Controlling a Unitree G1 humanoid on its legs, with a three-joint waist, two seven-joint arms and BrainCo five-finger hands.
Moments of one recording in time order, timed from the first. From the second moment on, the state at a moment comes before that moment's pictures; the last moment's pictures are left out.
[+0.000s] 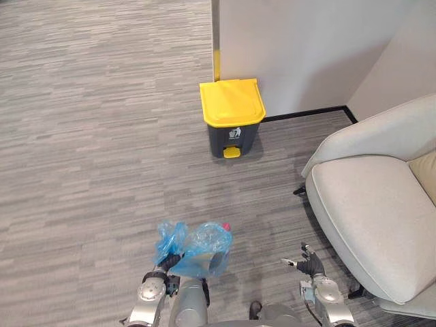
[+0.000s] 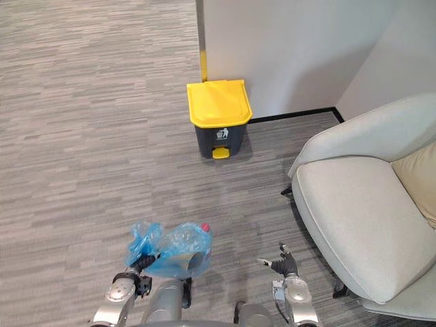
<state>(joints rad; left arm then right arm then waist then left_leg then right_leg) 0.11 0.13 0.01 0.60 0.06 -0.12 0.02 0.05 -0.10 -0.10 0.74 -0.09 -0.10 -0.06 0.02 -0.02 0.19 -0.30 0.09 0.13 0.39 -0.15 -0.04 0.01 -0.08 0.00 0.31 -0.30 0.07</state>
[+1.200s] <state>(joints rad) 0.11 0.10 0.01 0.66 0.05 -0.12 0.02 0.06 -0.09 -0.12 0.79 -0.08 -0.09 -0.06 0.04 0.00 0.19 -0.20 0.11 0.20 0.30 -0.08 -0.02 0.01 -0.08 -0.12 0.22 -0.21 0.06</state>
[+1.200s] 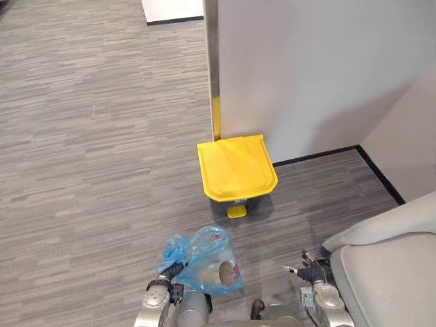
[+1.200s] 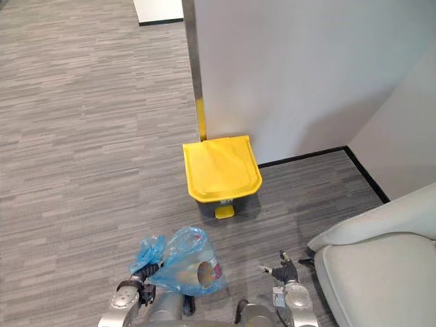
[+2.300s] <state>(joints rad) 0.10 0.13 -0.01 0.77 0.05 -0.12 0.04 0.03 -0.14 -0.12 0.90 -0.12 -0.08 -0.04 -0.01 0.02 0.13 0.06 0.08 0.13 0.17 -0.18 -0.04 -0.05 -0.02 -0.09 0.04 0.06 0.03</state>
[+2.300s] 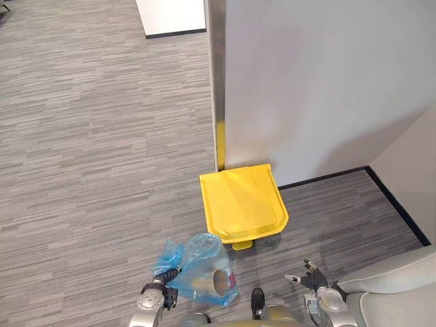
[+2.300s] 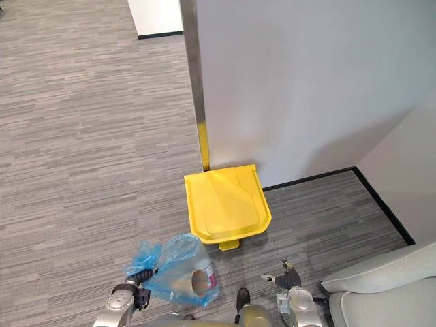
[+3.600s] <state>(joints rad) 0.02 0.17 0.01 0.80 0.05 -0.11 0.05 0.02 -0.13 -0.19 0.86 -0.08 -0.06 -0.07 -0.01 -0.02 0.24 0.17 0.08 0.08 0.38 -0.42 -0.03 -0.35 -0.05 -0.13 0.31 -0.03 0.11</state>
